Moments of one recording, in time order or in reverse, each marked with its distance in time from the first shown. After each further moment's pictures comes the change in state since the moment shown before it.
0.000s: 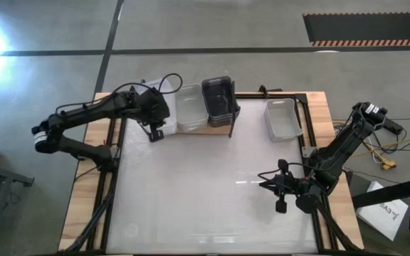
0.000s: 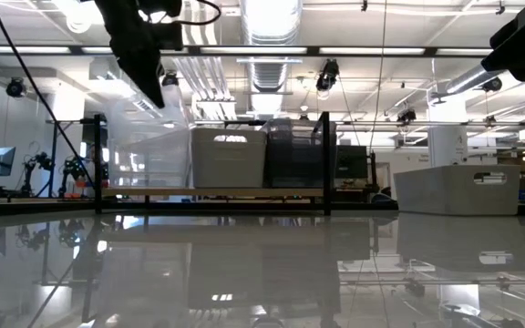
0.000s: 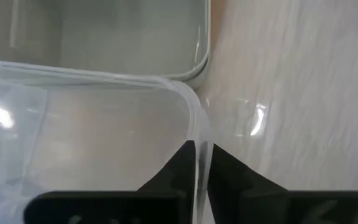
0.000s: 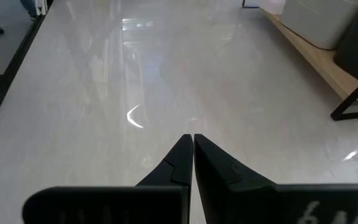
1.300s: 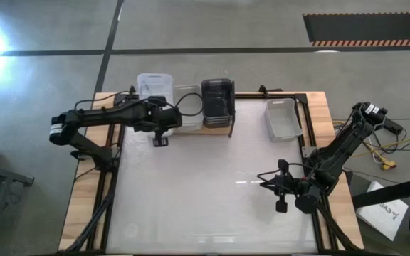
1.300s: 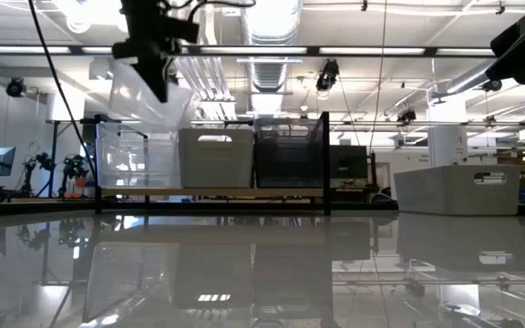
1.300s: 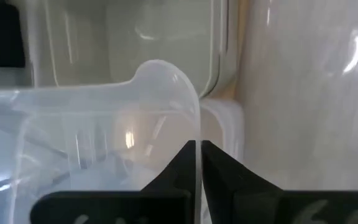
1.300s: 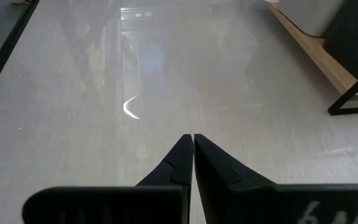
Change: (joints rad) left arm -0.258 0.206 0.222 -0.249 -0.429 -0.041; right arm 0.001 0.006 0.000 -0.041 -0.019 0.000
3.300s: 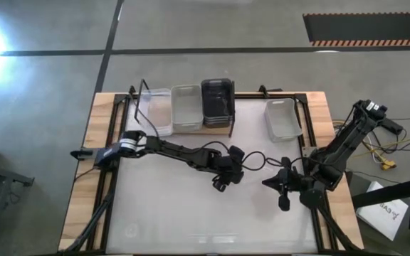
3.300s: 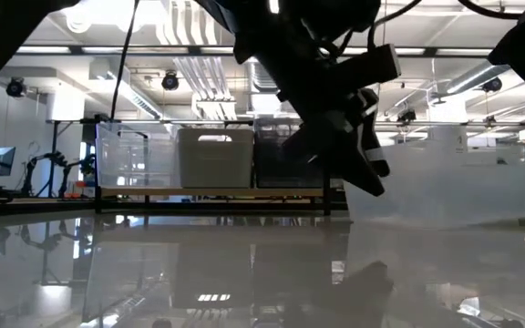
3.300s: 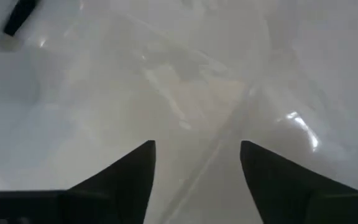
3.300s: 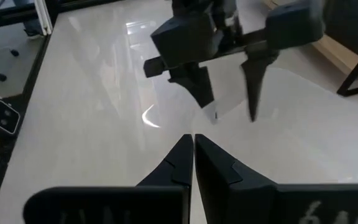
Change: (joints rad) left arm -0.276 0.788 0.333 0.871 0.356 0.407; right arm 0.000 -0.089 0.002 -0.038 -0.010 0.141
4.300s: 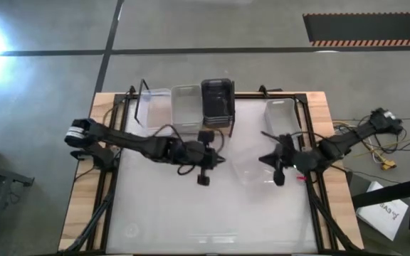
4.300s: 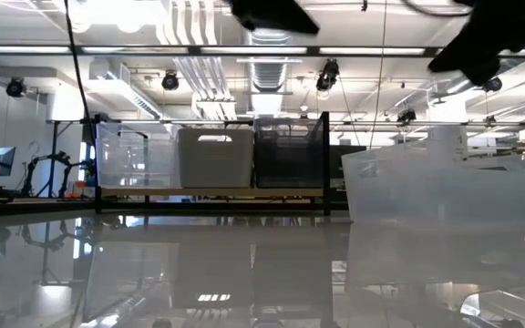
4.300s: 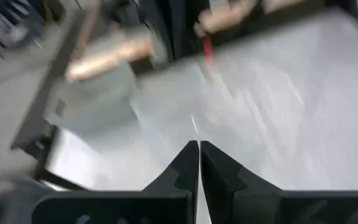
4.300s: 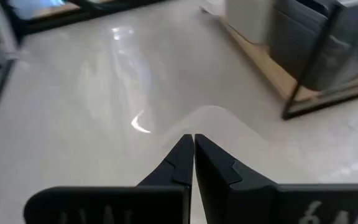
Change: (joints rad) left arm -0.041 -0.585 -0.384 0.182 -0.112 -0.341; right arm -0.445 -0.249 -0.025 -0.021 -0.292 -0.323
